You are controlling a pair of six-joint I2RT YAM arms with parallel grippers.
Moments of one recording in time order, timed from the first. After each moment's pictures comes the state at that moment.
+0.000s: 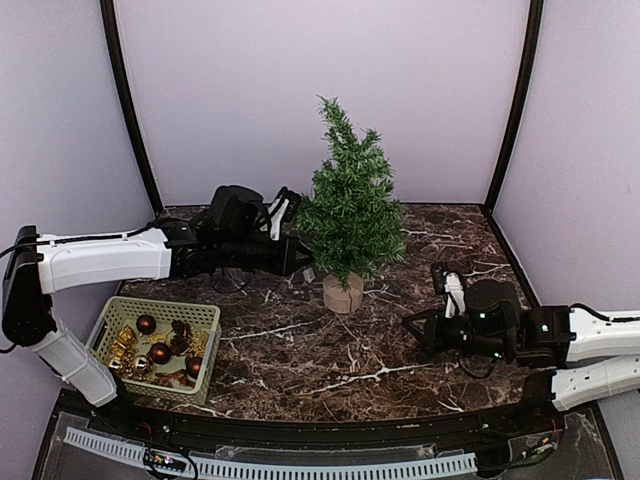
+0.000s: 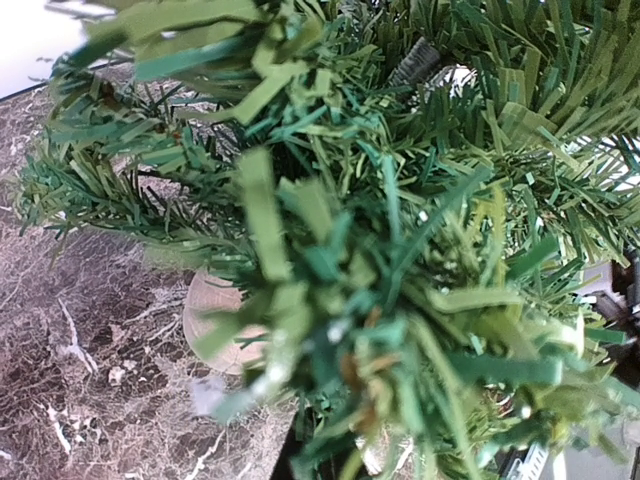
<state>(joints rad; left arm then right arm) -0.83 1.53 1.14 -0.14 0.13 -0.42 1.14 0.86 0.48 -0.16 0.28 0.75</state>
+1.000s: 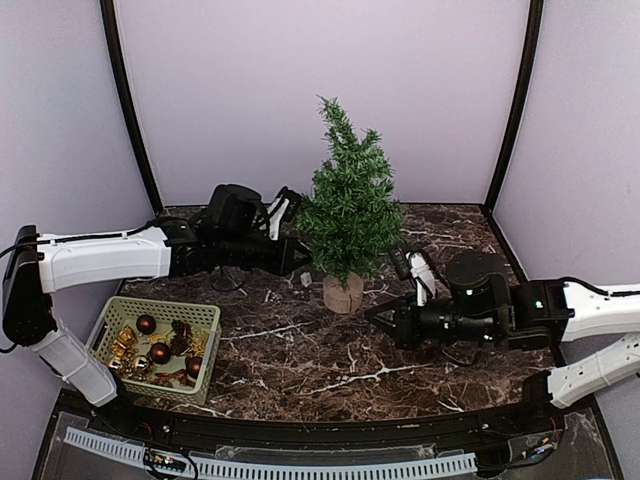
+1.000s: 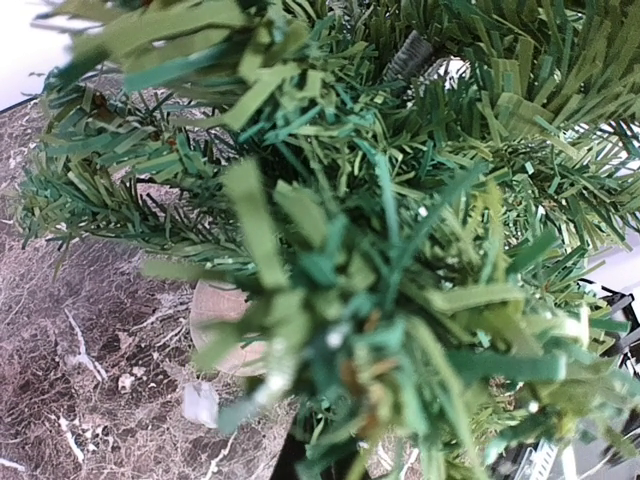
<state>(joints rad) -0.82 1.54 1.14 -0.14 0.16 -0.36 1.26 1.06 0.77 -0.20 0.17 0.59</state>
